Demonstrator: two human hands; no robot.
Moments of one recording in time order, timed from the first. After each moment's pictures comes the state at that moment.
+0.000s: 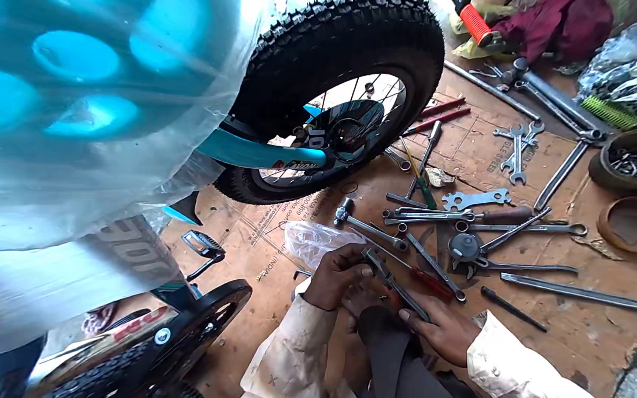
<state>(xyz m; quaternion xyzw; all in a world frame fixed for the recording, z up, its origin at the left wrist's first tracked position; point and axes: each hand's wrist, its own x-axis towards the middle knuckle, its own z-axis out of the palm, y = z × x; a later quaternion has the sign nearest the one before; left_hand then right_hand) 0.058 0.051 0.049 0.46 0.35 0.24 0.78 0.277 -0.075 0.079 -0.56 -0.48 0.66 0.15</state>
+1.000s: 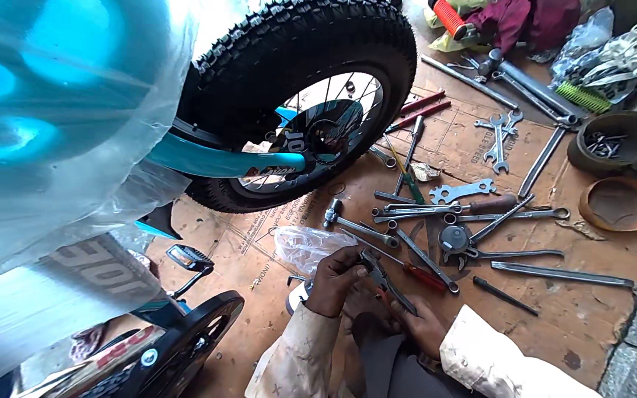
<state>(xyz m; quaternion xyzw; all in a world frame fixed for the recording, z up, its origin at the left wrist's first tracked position) 0.068 0.038 0.035 0.44 0.34 0.29 0.78 0.246 -0.099 0.039 -0.58 -0.35 0.68 0.28</state>
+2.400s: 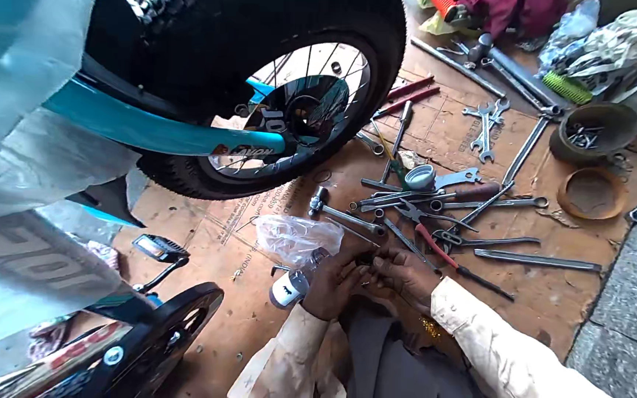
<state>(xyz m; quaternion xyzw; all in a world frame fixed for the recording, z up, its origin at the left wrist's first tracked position) 0.070 0.019 0.024 0.70 0.31 0.21 0.61 0.262 -0.059 0.042 -0.50 -0.05 0.75 0.44</state>
